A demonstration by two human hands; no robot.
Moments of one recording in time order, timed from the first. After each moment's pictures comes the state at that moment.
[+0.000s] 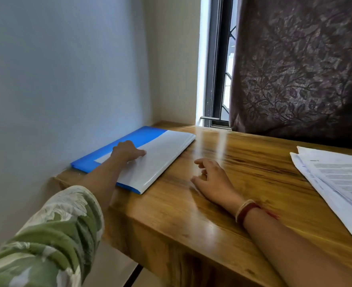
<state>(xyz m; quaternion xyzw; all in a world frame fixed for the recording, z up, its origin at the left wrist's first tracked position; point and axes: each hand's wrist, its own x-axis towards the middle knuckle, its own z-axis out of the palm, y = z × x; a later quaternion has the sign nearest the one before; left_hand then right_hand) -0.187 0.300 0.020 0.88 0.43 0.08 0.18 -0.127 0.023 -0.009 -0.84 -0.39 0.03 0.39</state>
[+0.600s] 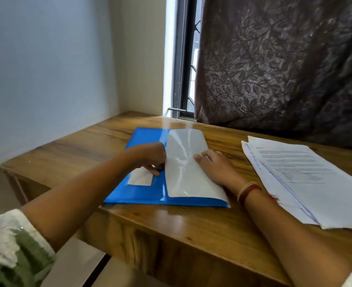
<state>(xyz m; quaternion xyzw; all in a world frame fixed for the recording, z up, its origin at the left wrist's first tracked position) -0.151 0.116 0.033 0.92 0.21 -0.04 0.34 -0.086 -0.077 0.007 -0.88 -0.28 0.08 0.37</state>
